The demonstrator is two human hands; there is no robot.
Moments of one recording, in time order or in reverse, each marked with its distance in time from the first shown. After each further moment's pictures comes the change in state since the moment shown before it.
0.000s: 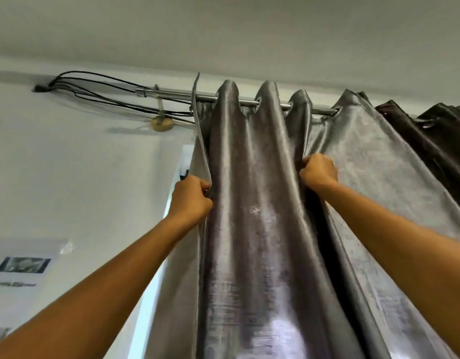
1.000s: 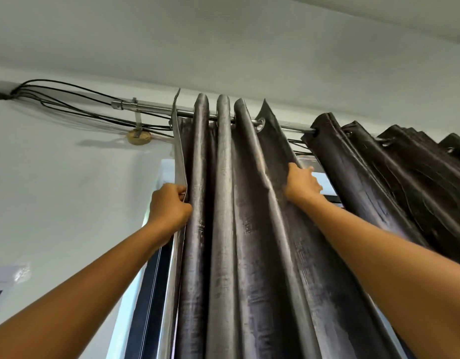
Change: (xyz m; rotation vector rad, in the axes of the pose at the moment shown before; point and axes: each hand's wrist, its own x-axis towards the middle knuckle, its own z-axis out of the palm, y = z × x) left_hand 0.024 -0.007 0.000 -0.155 0.027 -0.036; right_hand 0.009 0.000 -0.006 -0.275 -0.010 0.015
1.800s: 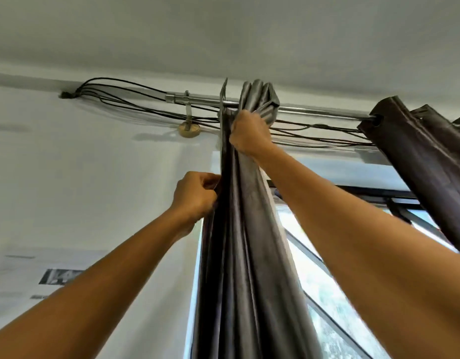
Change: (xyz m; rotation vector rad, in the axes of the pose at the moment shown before) left_hand 0.014 -0.036 -0.077 -0.146 -0.081 -0.075; right_hand -0.050 -0.223 0.001 0.312 0.051 -0.504
